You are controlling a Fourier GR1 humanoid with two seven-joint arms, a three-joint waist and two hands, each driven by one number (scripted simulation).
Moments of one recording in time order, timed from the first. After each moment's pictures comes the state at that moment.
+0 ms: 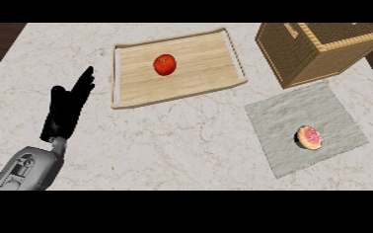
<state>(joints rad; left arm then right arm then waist) -0.24 0.47 -0.27 -1.35 0.22 0.25 0.17 0.05 -1.17 -0.10 -1.43 -0.01 0.51 -0.74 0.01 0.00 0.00</state>
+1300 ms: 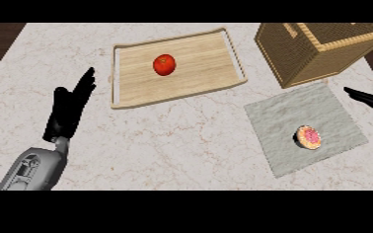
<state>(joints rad) -0.23 0.39 -0.17 -1.33 0.12 0.18 0.17 -0.13 -0.90 0.08 -1.23 0.17 0.39 -0.77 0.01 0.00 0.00</state>
